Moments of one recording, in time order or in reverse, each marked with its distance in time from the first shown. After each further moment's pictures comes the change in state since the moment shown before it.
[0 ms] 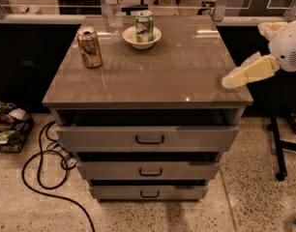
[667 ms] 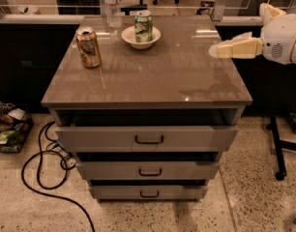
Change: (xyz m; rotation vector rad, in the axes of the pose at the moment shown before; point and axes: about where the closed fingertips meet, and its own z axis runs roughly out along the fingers) arm -0.042 -0.055 0.017 0.197 -0.388 0.106
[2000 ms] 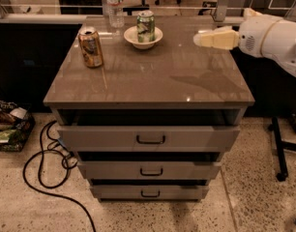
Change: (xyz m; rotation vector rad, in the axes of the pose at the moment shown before) arm 0.017 -0.025 0.060 0.072 -0.005 0.141
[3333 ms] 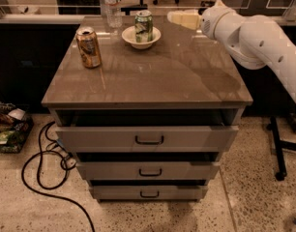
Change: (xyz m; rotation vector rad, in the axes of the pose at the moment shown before) arm -0.005 -0.041 0.144 0.111 -0.147 0.116
